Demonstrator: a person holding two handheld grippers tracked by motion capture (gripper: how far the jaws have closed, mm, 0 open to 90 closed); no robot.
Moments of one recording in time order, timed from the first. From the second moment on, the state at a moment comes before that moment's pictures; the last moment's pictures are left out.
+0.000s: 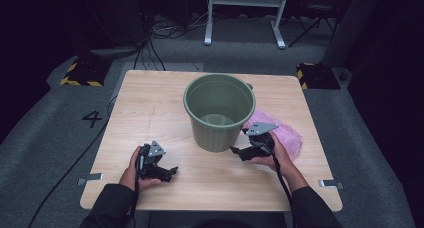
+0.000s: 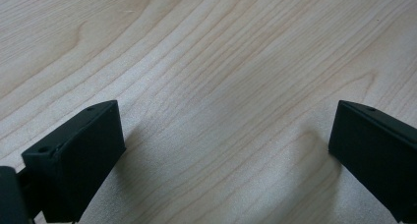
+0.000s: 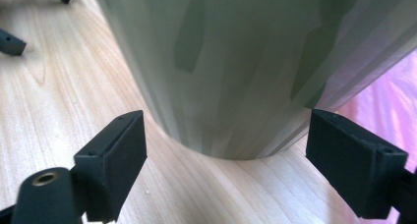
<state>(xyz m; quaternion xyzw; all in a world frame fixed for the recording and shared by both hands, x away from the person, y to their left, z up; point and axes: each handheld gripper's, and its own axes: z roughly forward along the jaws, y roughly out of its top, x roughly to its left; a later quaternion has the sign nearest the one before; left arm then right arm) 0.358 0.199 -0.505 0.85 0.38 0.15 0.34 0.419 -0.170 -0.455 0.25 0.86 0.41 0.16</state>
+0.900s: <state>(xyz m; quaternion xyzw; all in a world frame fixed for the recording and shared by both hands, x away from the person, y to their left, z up) 0.358 0.199 -0.505 0.85 0.38 0.15 0.34 0.394 -0.322 -0.459 0.36 0.83 0.36 0.23</state>
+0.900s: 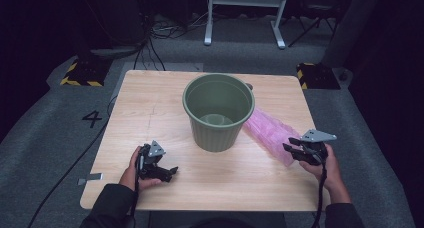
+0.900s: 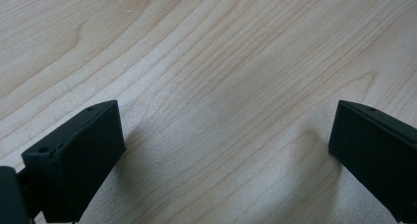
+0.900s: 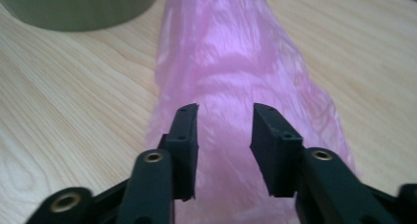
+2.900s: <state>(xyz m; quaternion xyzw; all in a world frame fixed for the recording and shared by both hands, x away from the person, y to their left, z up) 0.358 0.199 -0.505 0.85 0.38 0.15 0.34 0.393 -0.338 -0.465 0.40 0.80 0.39 0.21</state>
